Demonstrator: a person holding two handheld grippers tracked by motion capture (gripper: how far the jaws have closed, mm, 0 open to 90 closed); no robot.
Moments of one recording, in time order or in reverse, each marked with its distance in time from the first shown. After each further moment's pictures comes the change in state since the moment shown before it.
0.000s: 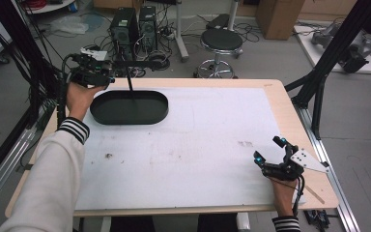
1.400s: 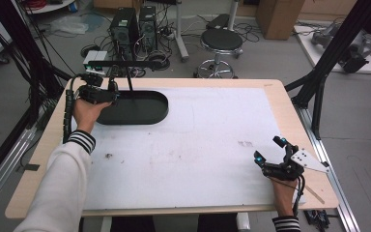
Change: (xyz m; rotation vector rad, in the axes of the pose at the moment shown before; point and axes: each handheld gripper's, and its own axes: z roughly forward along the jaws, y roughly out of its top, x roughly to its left) left arm 0.002 -0.047 0.039 0.042 -0.152 -0.052; right arm -0.001 0.000 0.000 0.002 0.001 0.006
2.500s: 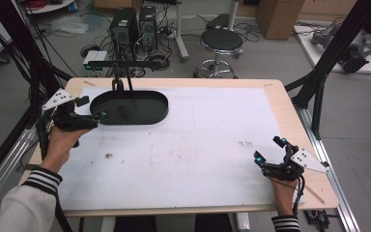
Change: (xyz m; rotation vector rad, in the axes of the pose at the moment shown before) left arm -0.007 -0.076 -0.084 -0.444 -0.217 0.063; right arm 0.000 0.000 0.000 -0.008 -0.002 -0.009
